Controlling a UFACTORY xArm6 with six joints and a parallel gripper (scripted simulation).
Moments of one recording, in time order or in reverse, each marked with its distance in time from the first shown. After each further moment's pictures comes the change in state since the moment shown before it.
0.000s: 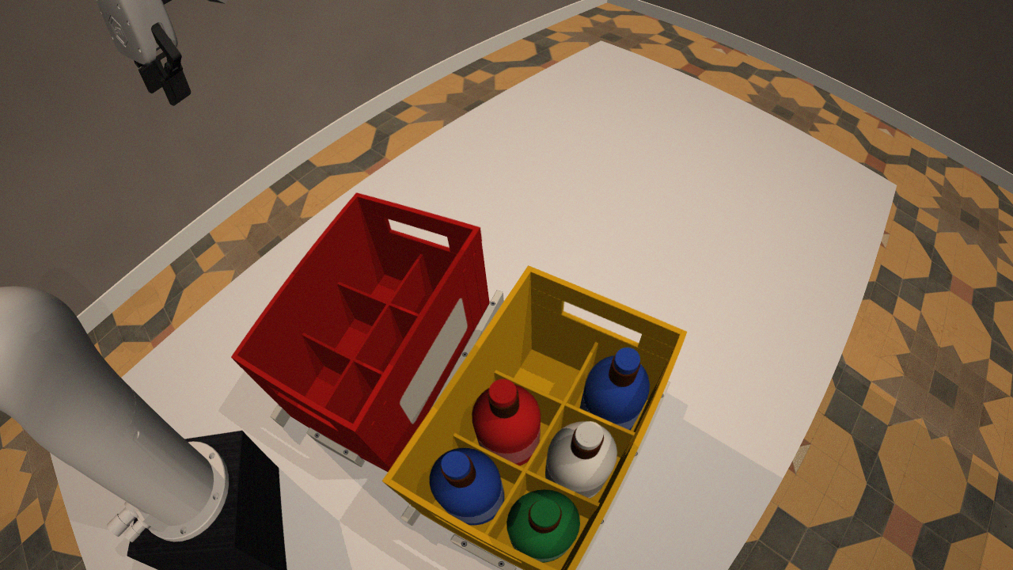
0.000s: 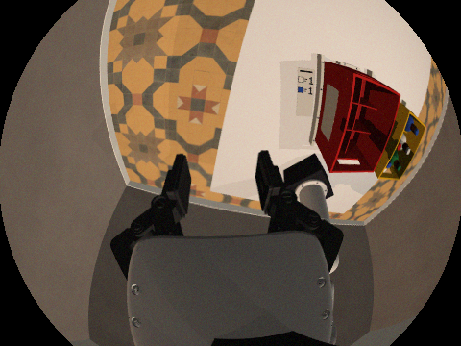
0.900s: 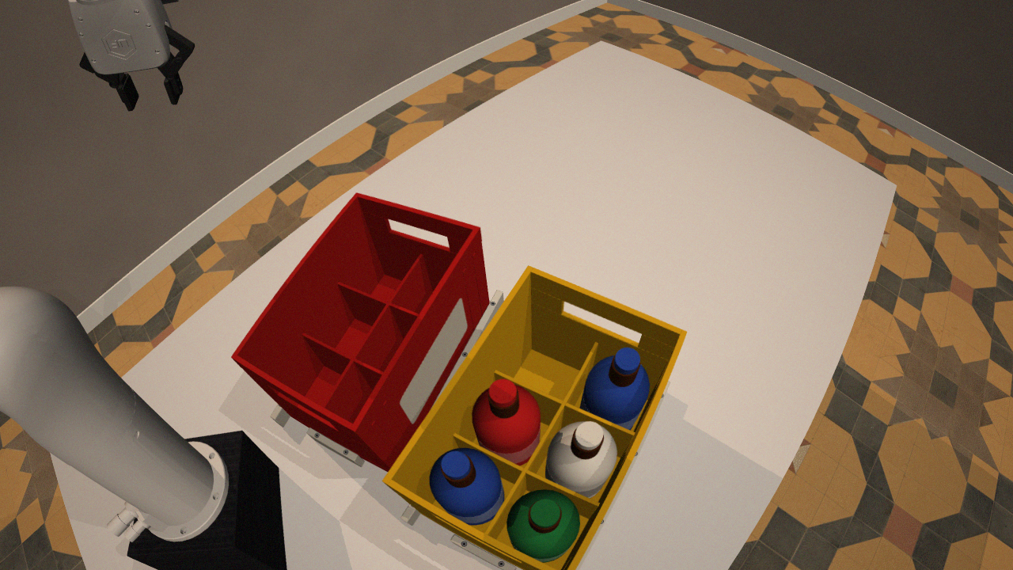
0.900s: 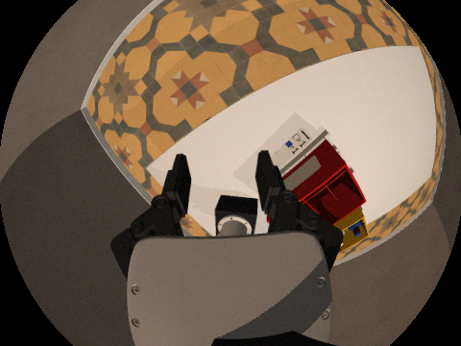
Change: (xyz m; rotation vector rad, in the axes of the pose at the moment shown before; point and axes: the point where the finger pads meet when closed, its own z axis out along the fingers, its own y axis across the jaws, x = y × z) arm -0.021 -0.005 0.001 0.131 0.051 -0.765
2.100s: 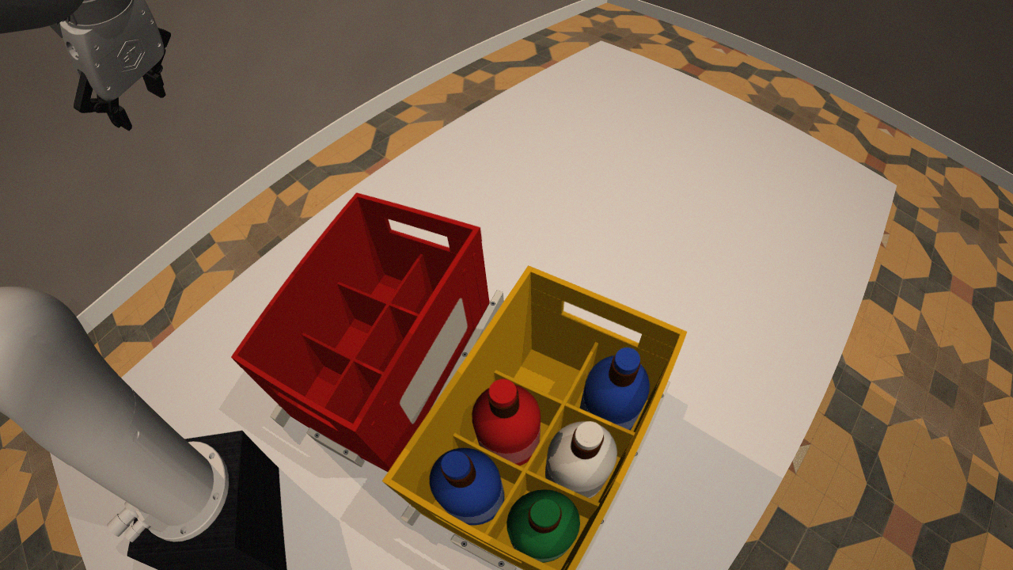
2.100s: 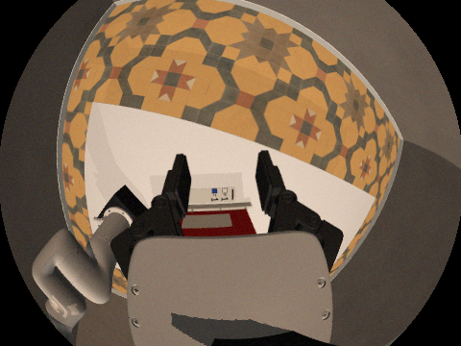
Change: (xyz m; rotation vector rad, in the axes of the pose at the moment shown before) arm -0.013 -0.018 0.002 0.034 0.181 -0.980
